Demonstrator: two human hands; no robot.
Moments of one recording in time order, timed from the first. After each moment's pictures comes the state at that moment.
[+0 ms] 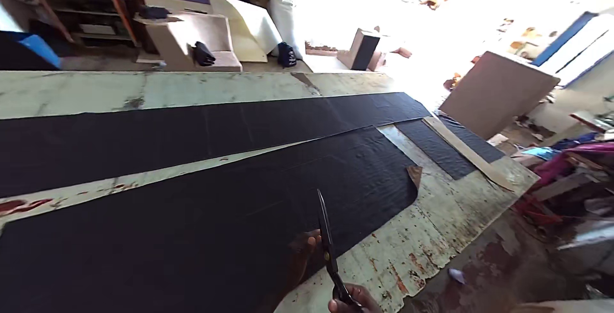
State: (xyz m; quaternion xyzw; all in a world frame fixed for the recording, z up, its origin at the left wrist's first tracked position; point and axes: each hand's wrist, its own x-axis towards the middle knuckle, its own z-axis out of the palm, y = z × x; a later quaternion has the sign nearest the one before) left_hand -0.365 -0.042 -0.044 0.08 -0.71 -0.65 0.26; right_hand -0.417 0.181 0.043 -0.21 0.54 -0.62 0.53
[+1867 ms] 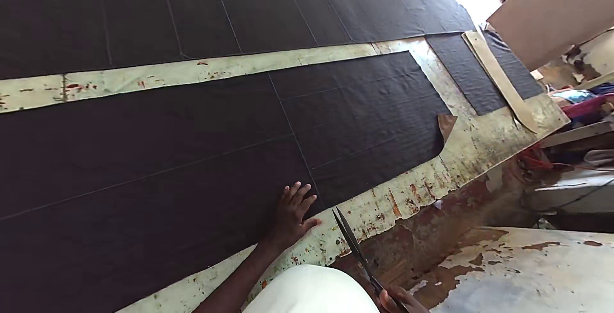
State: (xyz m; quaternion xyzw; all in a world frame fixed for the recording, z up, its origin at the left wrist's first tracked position) left_hand -0.303 0.012 -0.117 0.13 -0.94 -0.29 0.15; right_hand -0.398 0.371 -0.005 -0.04 0.59 -0.46 0.66
